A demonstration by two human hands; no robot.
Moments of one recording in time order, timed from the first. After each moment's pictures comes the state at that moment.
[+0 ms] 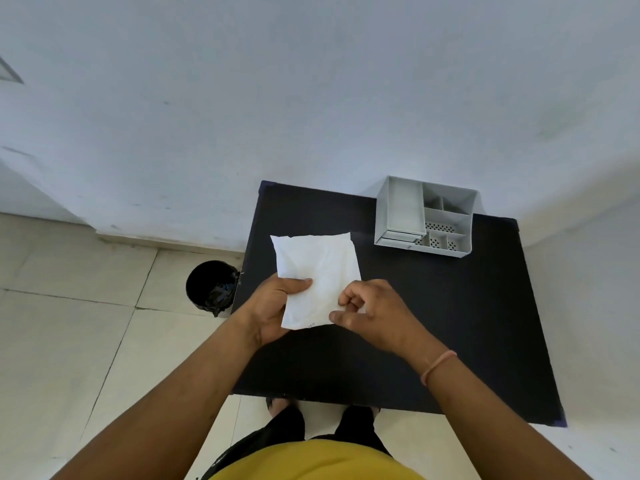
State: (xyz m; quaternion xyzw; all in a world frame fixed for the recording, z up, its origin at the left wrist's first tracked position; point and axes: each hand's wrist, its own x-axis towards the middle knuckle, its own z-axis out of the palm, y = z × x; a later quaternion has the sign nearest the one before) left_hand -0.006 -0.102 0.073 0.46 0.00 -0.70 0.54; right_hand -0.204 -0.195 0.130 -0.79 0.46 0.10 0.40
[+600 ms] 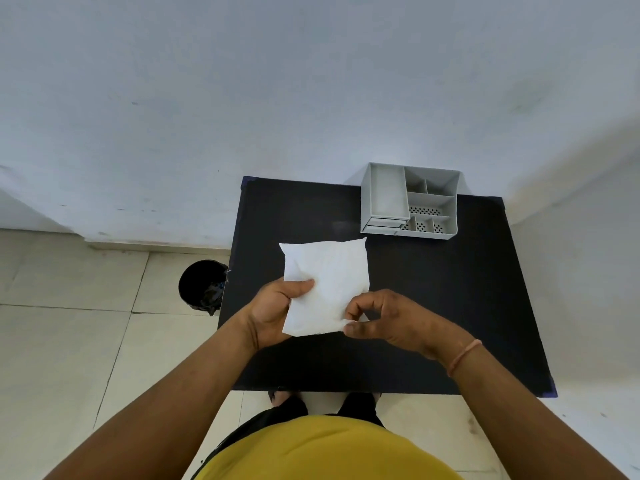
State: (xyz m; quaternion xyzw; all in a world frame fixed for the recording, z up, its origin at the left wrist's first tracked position) left_hand -0.035 -0.107 0.073 0.42 -0.02 -0.77 0.49; right_hand -0.260 -0.202 0.153 -0.68 0.41 0.13 0.60
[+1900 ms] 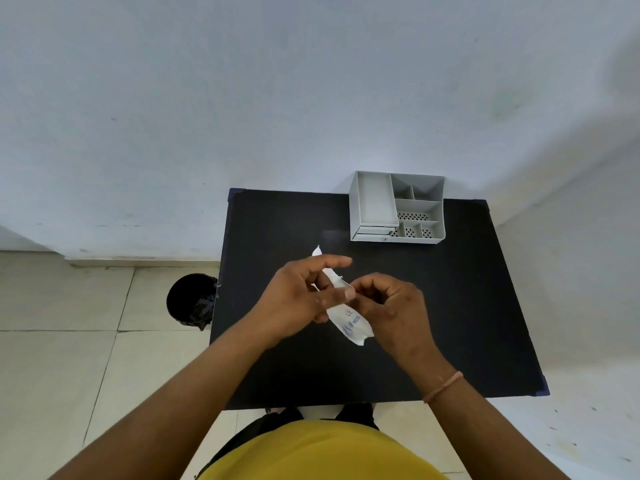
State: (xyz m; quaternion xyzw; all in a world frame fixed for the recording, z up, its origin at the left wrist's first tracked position) left_hand -0.052 -0.135 0.160 0.62 -0.45 -0.52 0.39; right_hand -0.242 -0.186 0.155 -0.72 0.50 -0.21 0.42
